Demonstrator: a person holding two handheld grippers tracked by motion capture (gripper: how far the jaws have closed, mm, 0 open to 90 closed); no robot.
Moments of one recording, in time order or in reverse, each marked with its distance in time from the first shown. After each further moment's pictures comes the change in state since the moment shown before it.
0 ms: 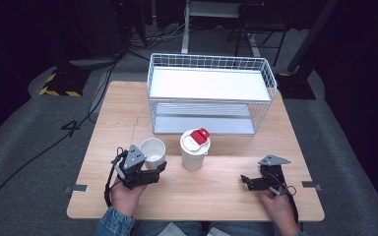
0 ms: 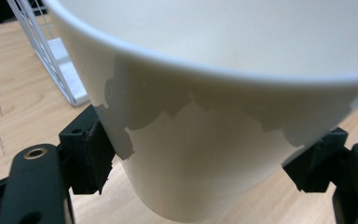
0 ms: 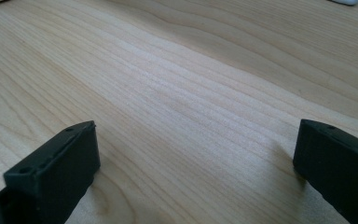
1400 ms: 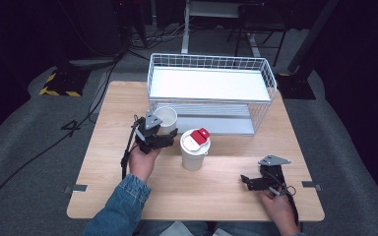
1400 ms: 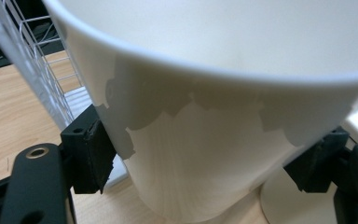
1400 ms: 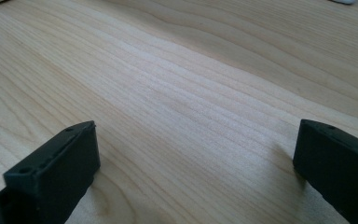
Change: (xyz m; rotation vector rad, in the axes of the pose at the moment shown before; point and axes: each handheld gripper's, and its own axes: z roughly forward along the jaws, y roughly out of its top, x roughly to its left) left arm 0.030 0.064 0.079 -0.005 0.109 -0.014; right arm 0.001 0.000 0.000 -0.001 -0.006 0.008
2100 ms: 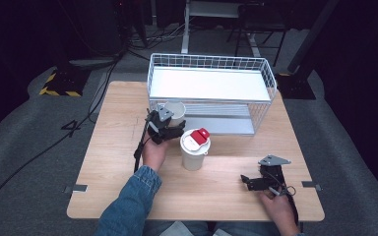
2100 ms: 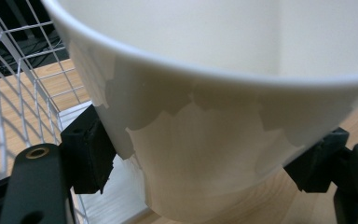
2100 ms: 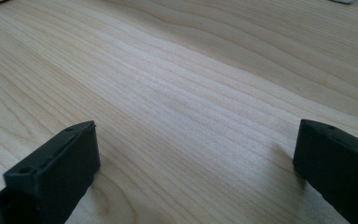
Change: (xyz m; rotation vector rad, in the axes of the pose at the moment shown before) left arm -0.002 0.009 0.051 0.008 0.059 -0.012; right arm 0.000 0.000 0.000 0.001 -0.005 0.002
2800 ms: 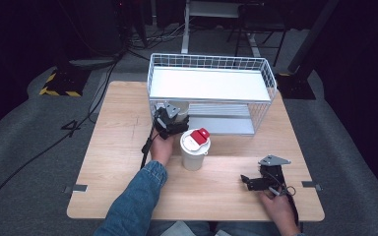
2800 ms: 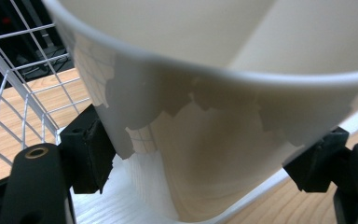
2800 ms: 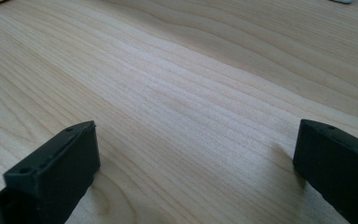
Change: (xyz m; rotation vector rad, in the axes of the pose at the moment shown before) left arm 0.000 -0.002 0.041 -0.033 0.071 0.027; right arm 0.000 0.000 0.000 0.000 -0.002 0.001
